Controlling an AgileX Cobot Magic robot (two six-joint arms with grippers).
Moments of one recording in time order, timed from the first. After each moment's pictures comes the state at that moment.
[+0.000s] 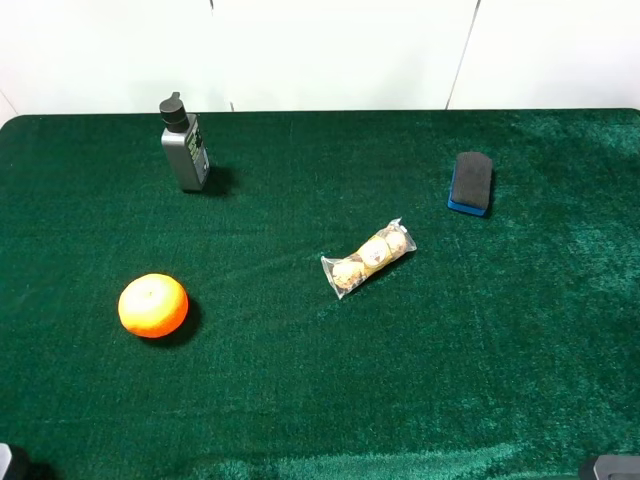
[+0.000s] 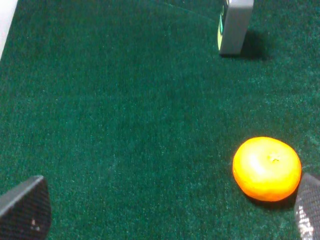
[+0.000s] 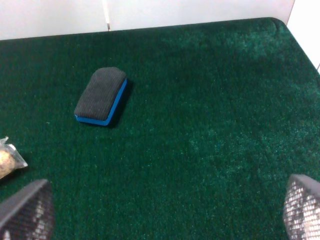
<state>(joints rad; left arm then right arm) 0.01 -0.01 -0.50 0.02 1.05 0.03 0.03 -0.01 -0.50 -0.06 1.03 0.05</state>
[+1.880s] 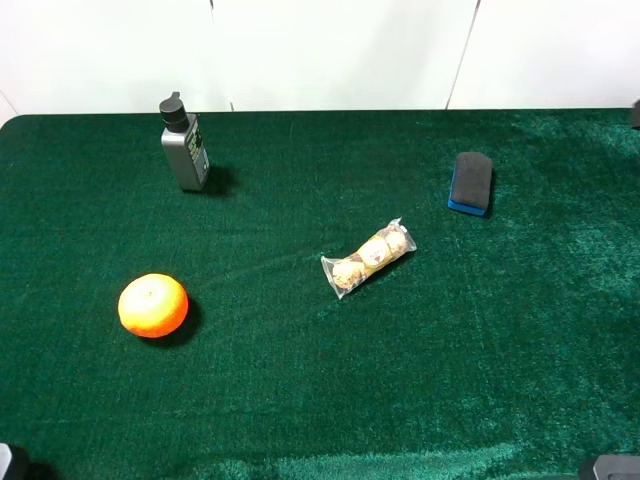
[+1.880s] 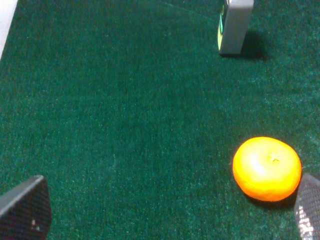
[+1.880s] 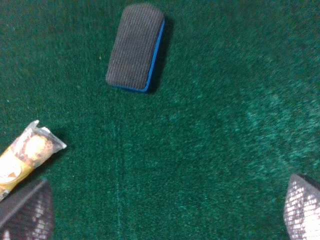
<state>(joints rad) 0.01 -0.01 -0.50 0.02 1.05 0.03 0.03 0.99 -0.90 0.09 0.95 0.05</state>
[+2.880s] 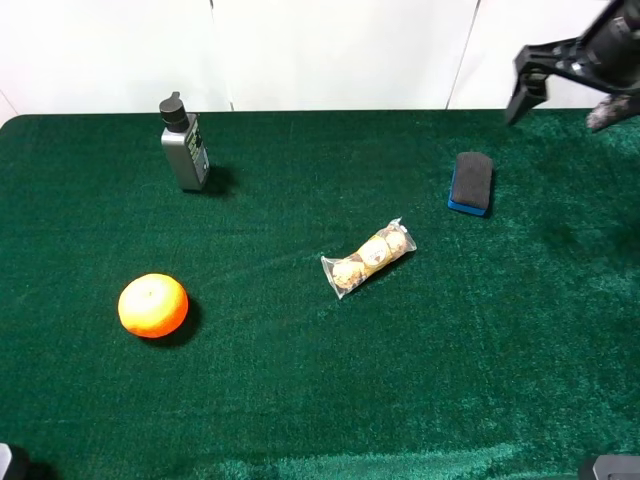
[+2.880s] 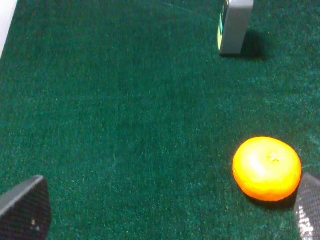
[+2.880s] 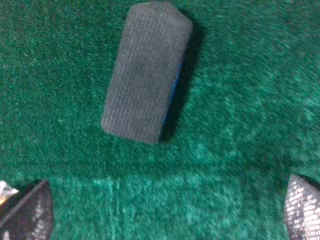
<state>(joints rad) 0.01 -0.01 -0.50 0.02 1.05 0.03 0.09 1.67 -1.24 0.09 0.87 0.01</state>
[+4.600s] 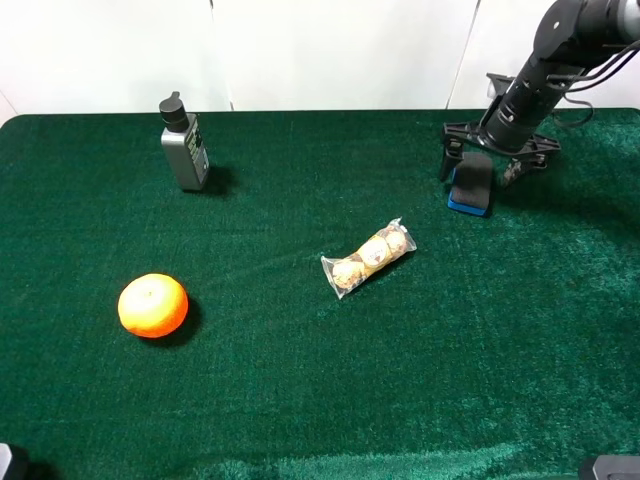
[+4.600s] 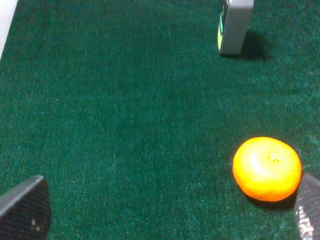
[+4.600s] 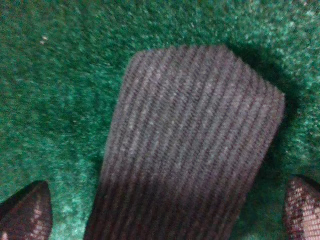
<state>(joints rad) 0.01 -0.01 -0.50 0.02 1.05 0.03 0.10 2.21 -1.49 0.18 0.78 -0.03</state>
